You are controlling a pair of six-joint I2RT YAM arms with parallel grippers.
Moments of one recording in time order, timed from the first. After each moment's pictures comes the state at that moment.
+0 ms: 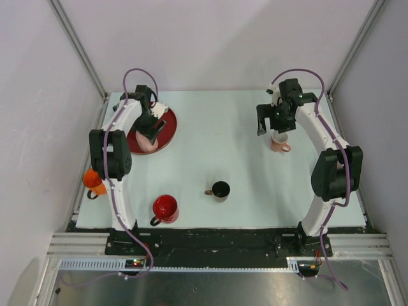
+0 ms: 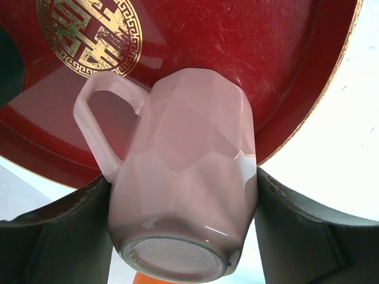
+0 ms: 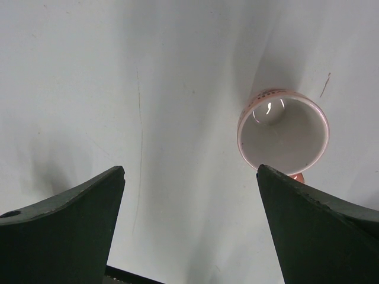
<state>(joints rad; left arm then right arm) -0.08 2.13 1.83 -1.04 -0.04 0.50 0.17 1.82 1.67 -0.91 -0.19 0.02</state>
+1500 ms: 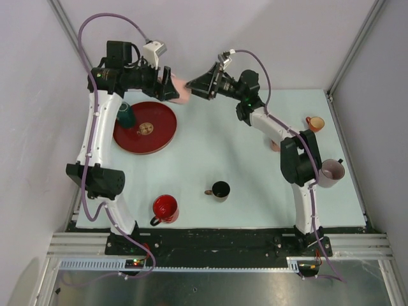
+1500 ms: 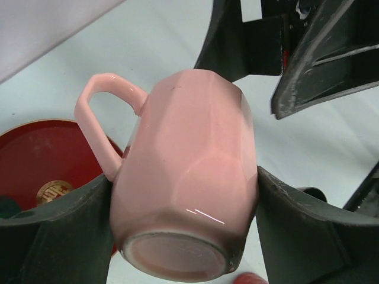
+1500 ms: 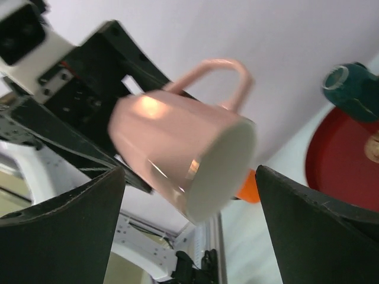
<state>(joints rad) -0.14 1.83 2.27 -1.09 0.60 0.21 0.47 2.15 1.81 0.66 -0.82 1.22</state>
